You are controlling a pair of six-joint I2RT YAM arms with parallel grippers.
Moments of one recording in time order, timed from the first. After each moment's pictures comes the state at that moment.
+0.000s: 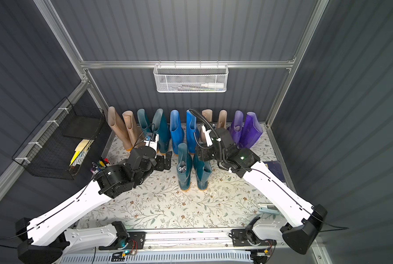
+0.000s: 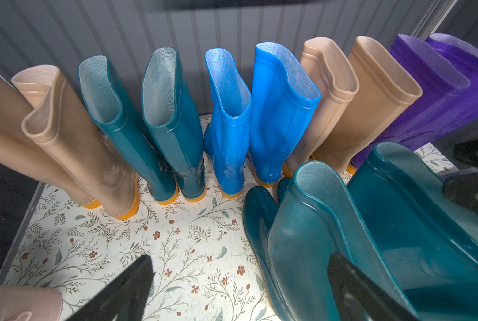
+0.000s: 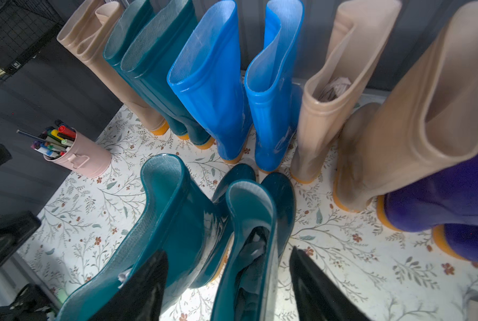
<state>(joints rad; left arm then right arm) -0.94 1.13 1.26 -0.68 -0.58 -0.33 0.70 1.26 1.37 -0.68 0.09 0.29</state>
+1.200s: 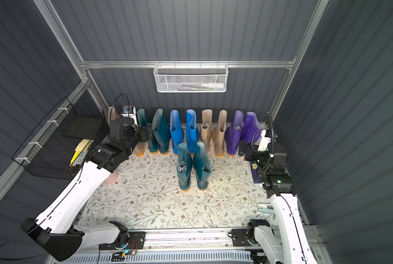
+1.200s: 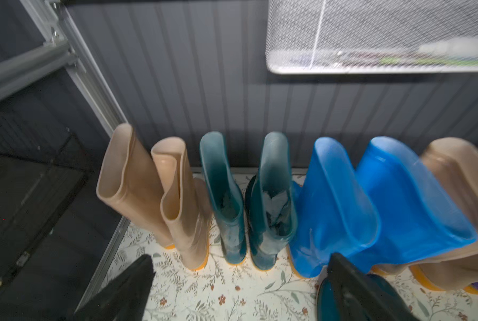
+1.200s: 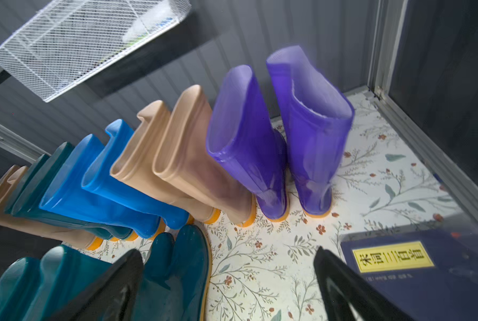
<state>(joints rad) -0.48 1.25 1.39 -0.55 -0.48 -0.17 -0.07 0.83 0.88 -0.39 -0.22 0.39</state>
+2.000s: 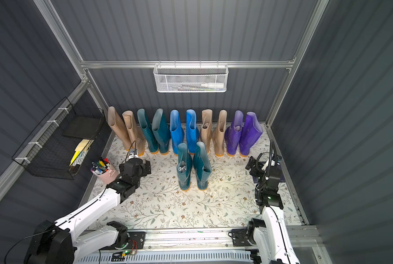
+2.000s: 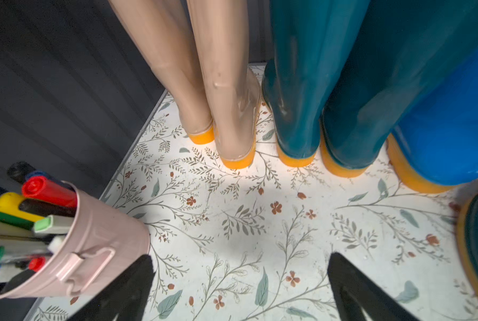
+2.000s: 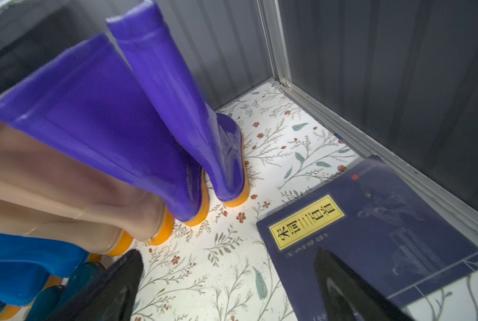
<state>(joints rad) -0.42 1.11 0.53 0.00 -0.60 -0.17 -0.20 0.76 0.36 0.09 -0.03 0.38</state>
